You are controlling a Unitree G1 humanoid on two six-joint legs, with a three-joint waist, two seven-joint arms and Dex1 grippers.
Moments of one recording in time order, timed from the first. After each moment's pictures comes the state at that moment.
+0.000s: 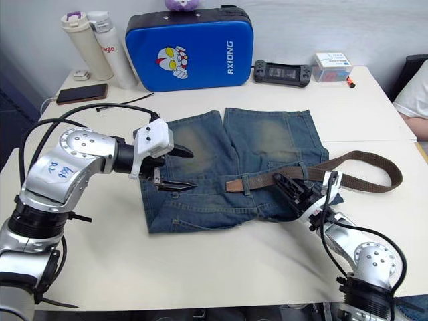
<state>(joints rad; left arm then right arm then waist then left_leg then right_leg) -0.78 0.75 -0.21 -0.26 -0.30 0.82 -1.02 -0.19 -0.27 -0.46 -0.08 1.51 1.00 0.12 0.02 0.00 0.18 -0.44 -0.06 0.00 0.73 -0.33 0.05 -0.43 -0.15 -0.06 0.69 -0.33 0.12</state>
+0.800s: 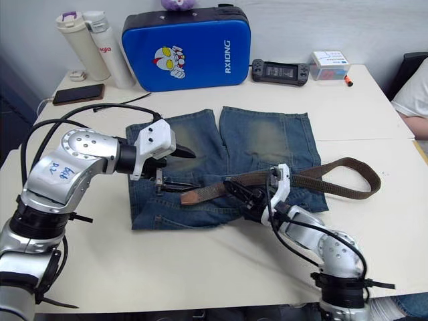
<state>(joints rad) -0.78 0.75 -0.23 -0.26 -0.30 0.81 -1.02 -0.22 -0.39 -0.19 -0.31 1.39 1.02 0.05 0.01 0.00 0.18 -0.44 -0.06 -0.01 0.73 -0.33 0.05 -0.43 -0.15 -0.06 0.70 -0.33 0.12</state>
